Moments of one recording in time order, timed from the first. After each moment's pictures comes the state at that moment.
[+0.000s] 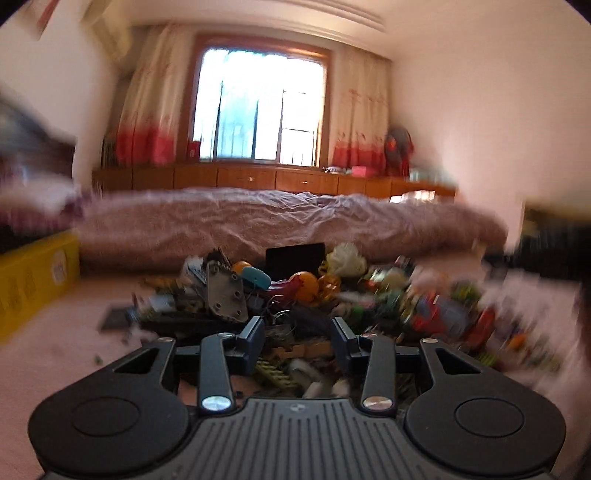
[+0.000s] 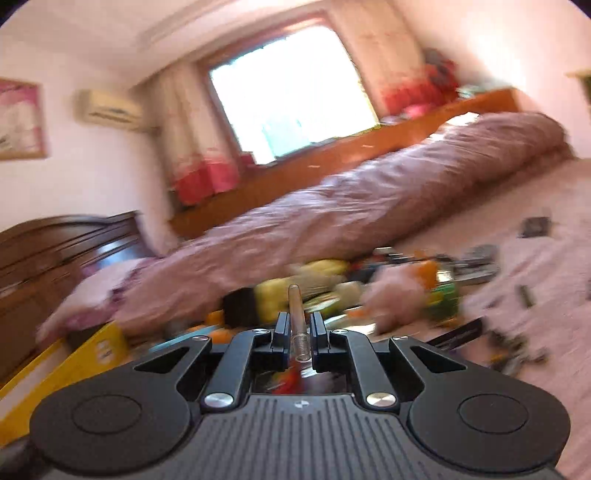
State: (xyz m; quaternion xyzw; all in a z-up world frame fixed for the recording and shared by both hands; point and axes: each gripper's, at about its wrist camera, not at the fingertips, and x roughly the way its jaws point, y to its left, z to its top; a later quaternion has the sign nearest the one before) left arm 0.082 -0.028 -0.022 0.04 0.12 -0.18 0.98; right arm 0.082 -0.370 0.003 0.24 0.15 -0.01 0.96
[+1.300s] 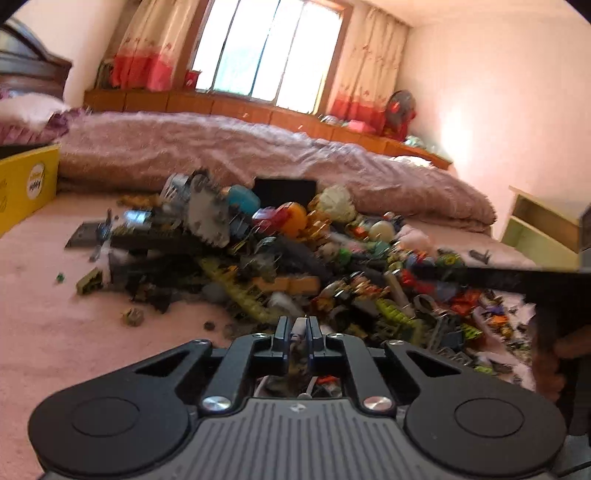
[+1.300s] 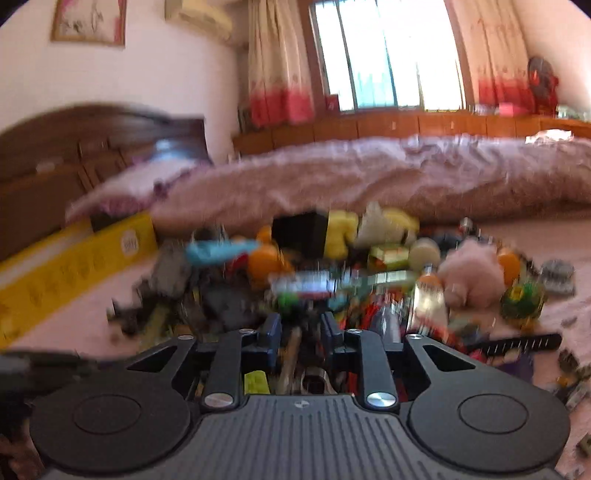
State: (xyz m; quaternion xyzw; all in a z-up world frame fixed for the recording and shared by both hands) left arm 0.108 -0.018 -0.041 -0.05 0.23 -0.22 0.95; right arm 0.110 -0.283 -0.017 0.06 0.25 0.12 0.96
